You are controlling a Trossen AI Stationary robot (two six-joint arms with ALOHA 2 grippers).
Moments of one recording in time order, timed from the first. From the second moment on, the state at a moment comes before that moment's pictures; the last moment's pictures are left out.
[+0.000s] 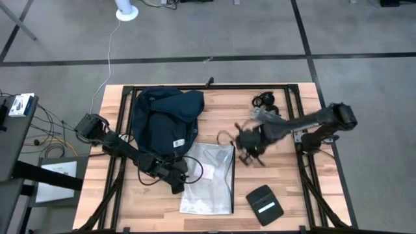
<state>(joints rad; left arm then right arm) -0.48 1.67 0.67 0.01 -0.36 -0.58 0.13 1.53 1.12 -1.06 -0.02 0.96</state>
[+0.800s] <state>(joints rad) -0.48 1.67 0.67 0.02 -0.37 -0.56 0.32 1.77 1.12 -0.37 -0.11 1.09</state>
